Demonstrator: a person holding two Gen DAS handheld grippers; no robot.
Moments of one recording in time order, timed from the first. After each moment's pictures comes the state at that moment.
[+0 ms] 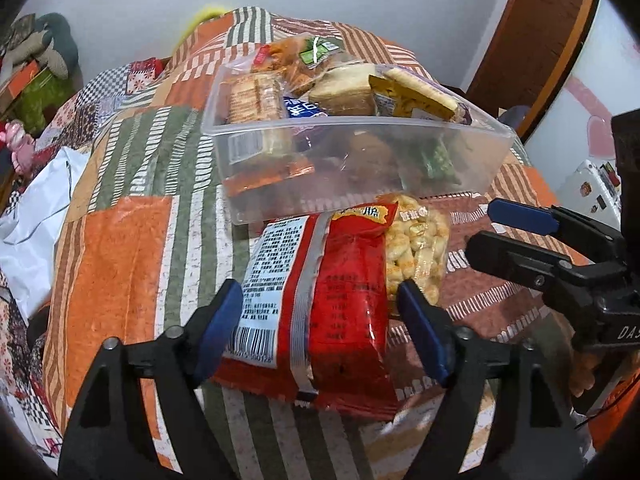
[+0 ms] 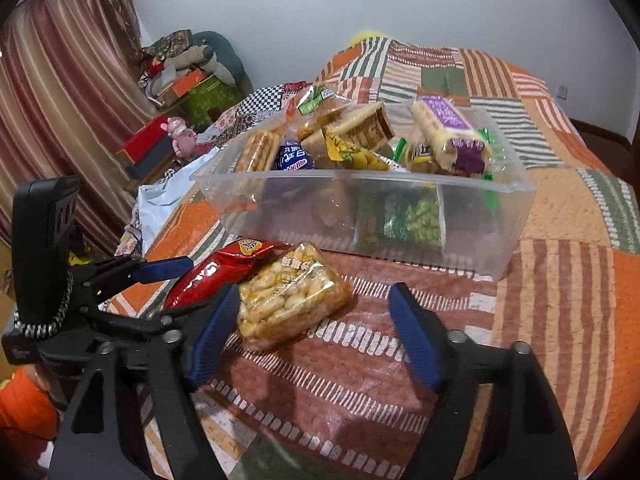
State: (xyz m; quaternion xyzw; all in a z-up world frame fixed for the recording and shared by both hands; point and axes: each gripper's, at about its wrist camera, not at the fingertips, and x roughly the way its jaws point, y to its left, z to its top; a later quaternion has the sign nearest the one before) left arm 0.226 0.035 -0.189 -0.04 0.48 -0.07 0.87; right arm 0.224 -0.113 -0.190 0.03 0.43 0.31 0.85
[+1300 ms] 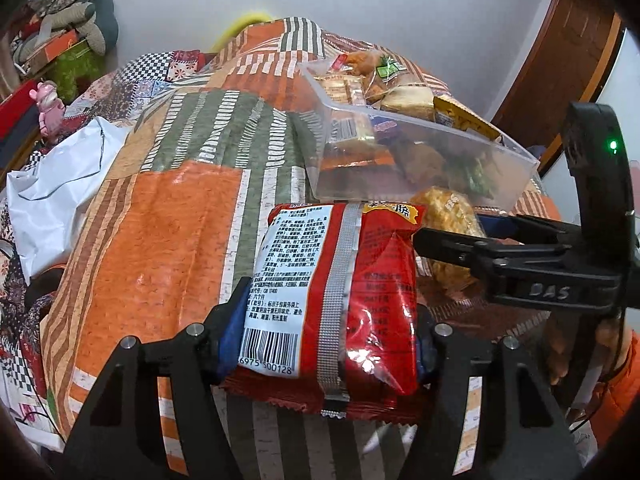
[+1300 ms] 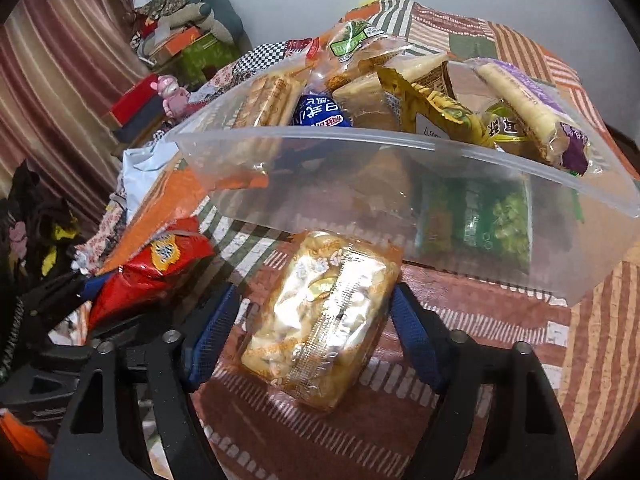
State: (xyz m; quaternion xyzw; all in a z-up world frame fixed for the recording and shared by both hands) left arm 0.185 0.084 -0.191 -0.10 0.45 -0.03 0.89; right arm 0.247 -0.064 -0.214 -0.04 0.47 0.30 0.83
